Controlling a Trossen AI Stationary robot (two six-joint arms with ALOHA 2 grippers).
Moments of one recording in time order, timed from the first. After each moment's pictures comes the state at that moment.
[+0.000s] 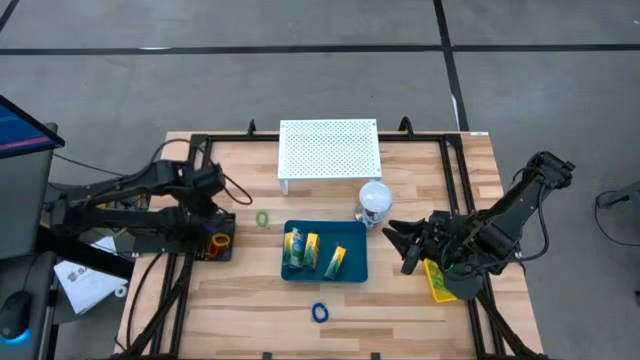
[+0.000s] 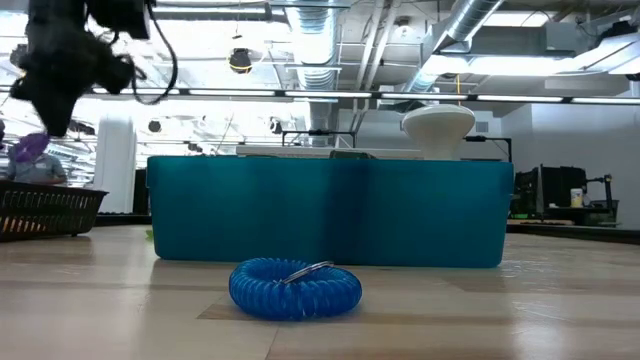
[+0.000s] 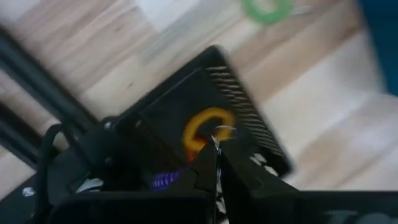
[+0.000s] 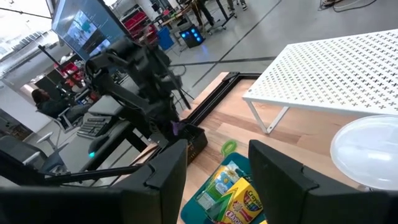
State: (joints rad) left arm 0.33 0.83 0.78 -1.35 0.08 -0.61; right arm 0.79 1.23 1.14 -0.56 1.25 1.23
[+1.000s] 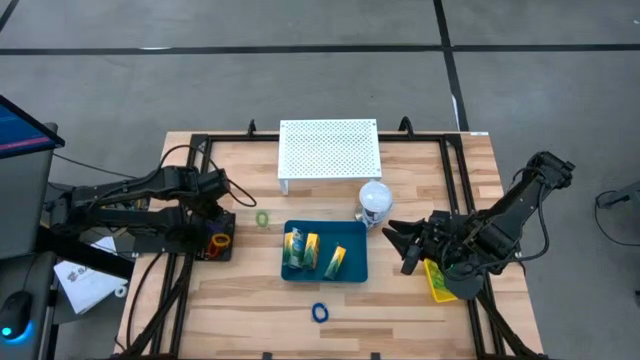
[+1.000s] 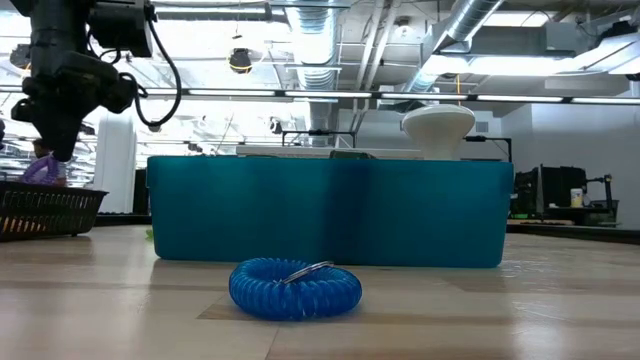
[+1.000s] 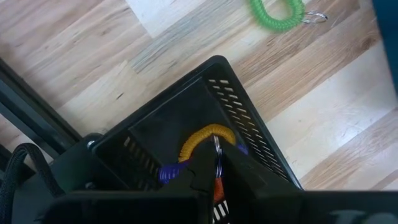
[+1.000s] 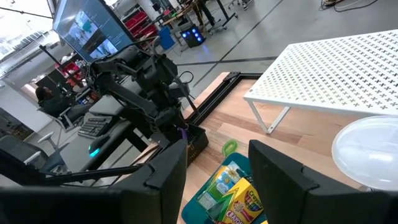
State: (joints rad) left arm 0.32 0.83 0.66 -1.20 0.08 -0.66; right arm 0.79 1.23 1.14 -0.55 1.25 1.22
